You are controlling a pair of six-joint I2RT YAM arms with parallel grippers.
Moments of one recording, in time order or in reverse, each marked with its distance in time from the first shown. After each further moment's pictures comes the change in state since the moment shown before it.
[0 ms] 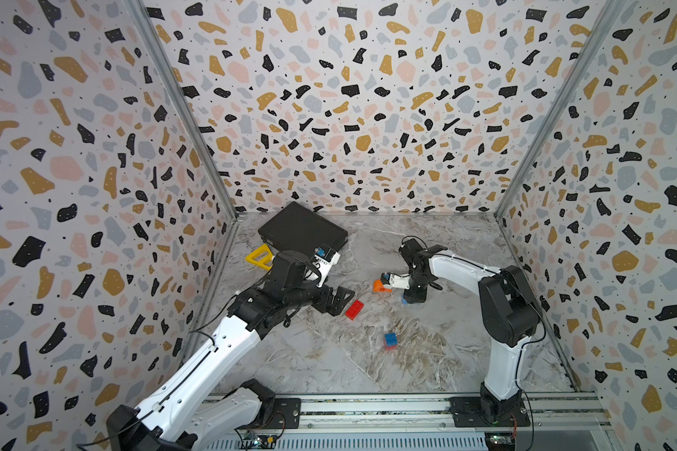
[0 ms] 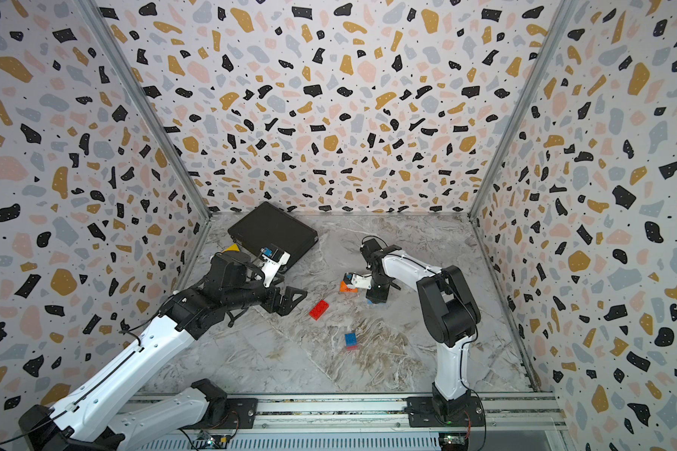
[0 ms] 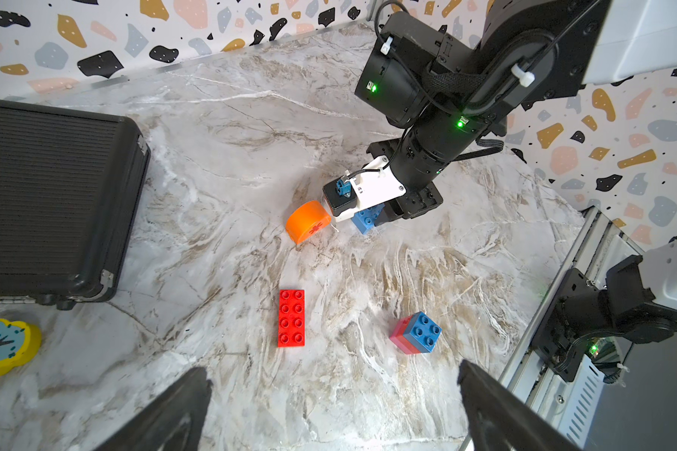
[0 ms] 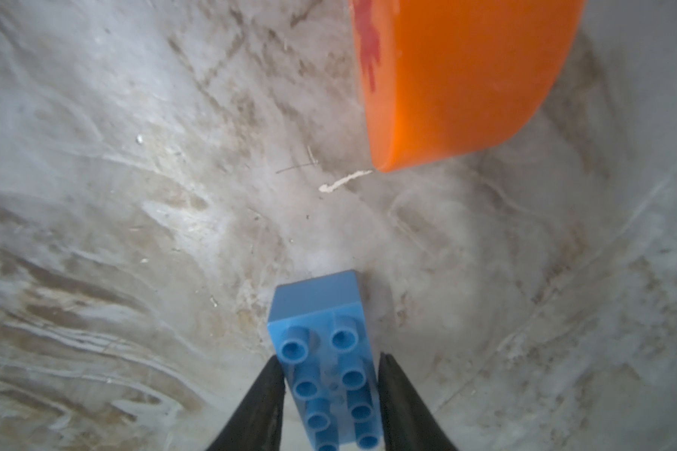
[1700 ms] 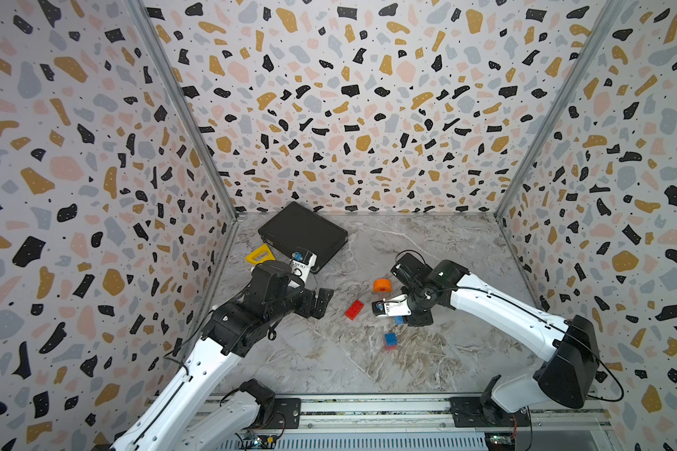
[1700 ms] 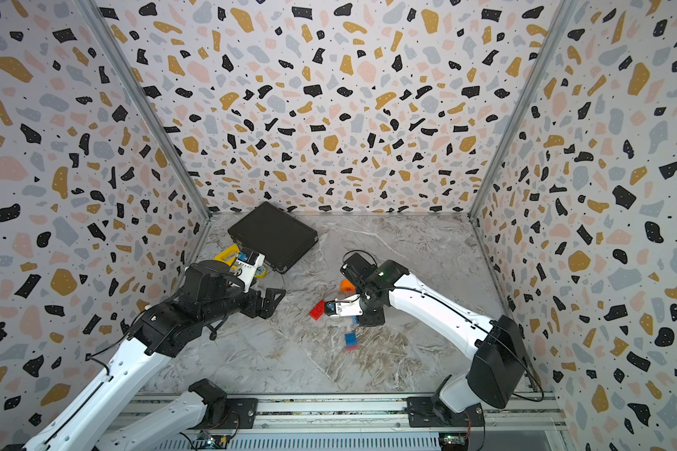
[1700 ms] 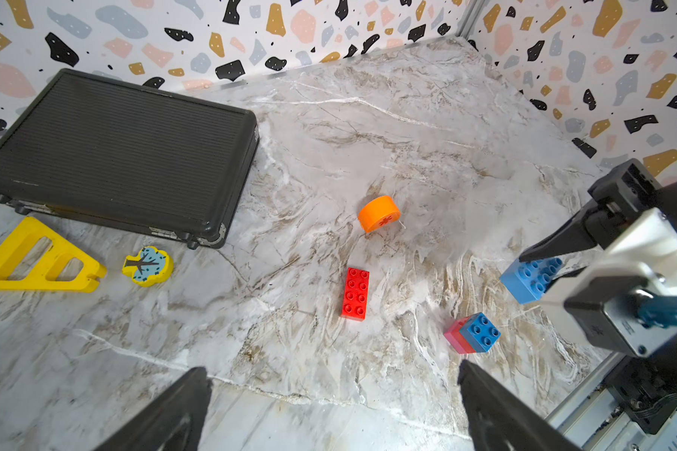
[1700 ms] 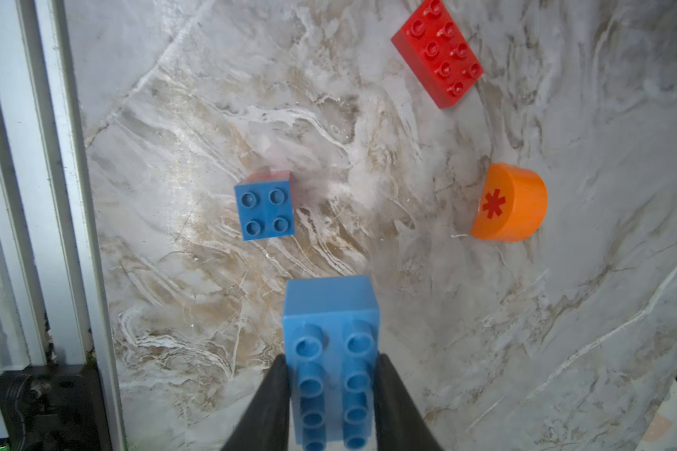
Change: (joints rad) left arm 0.024 -0.153 0.009 -0.162 -0.238 -0.056; right arm 0.345 -0.439 -0.063 -0.274 -0.003 -0.041
